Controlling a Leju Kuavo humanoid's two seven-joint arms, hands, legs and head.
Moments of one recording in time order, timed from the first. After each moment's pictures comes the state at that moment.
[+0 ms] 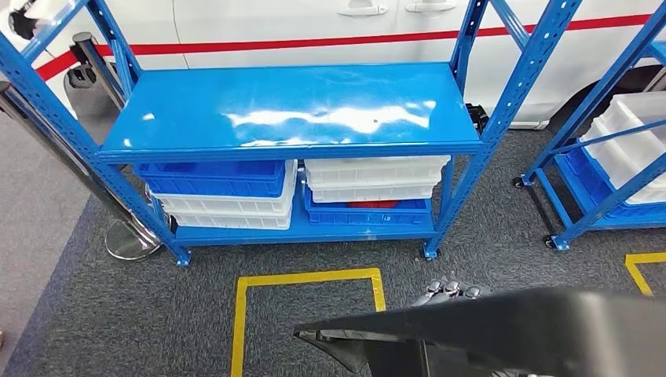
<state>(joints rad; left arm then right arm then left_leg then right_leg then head) -0.06 -0.02 0.99 -0.22 -0.56 -0.01 -0.24 0.06 -0.10 0.23 -2.01 -0.10 0.65 -0.69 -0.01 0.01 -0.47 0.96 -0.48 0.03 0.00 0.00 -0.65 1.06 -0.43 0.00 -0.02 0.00</state>
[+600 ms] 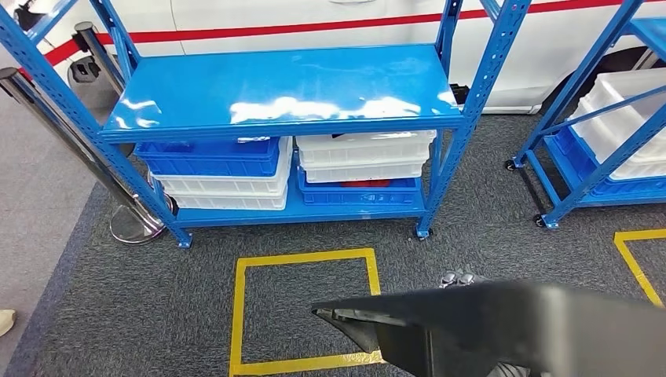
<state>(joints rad) -0.05 -0.02 1.02 -0.22 -0.58 0.00 -0.19 0.06 -0.10 0.17 -2.03 -0.05 0.65 -0.69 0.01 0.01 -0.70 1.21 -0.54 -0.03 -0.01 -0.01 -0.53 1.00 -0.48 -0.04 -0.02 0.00</state>
